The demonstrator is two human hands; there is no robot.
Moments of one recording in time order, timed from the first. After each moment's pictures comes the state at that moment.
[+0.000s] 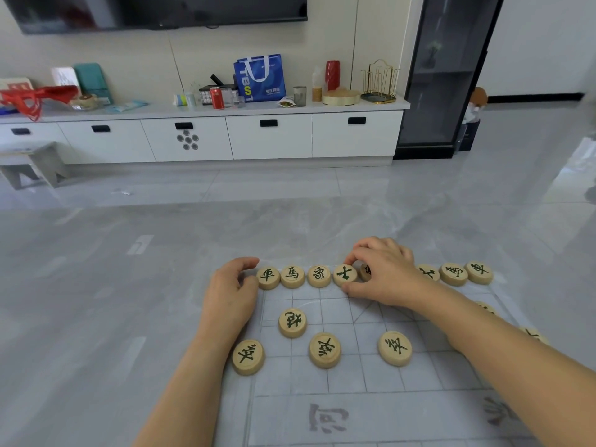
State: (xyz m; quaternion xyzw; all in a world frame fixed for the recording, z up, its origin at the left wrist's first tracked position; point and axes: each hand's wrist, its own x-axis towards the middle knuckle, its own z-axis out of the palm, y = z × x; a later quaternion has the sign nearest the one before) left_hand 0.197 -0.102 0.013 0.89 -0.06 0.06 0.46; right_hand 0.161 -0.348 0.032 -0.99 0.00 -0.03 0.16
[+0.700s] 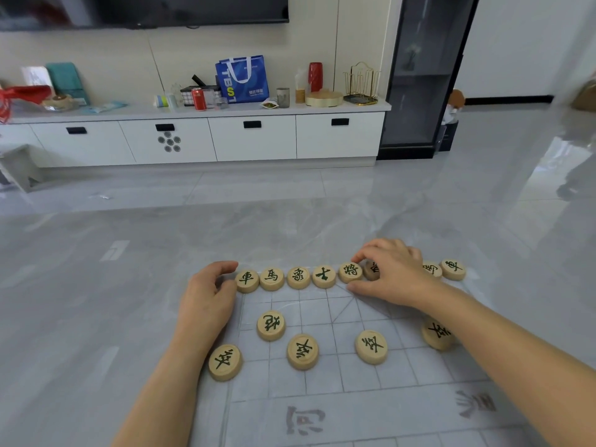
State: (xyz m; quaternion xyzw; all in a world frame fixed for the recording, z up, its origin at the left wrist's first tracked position) left_hand 0.198 -0.103 0.012 0.89 -0.05 0.06 0.45; right_hand 0.144 -0.384 0.032 -0.99 0.05 -0.04 0.14
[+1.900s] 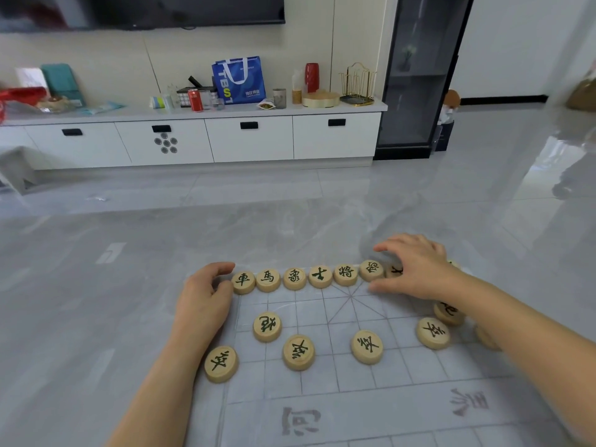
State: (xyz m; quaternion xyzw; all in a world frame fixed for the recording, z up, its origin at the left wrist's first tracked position) left_hand 0.202 -0.100 0.008 0.89 -0.06 0.05 0.46; right_hand 0.132 -0.418 0.042 -0.99 0.08 -0.01 0.12
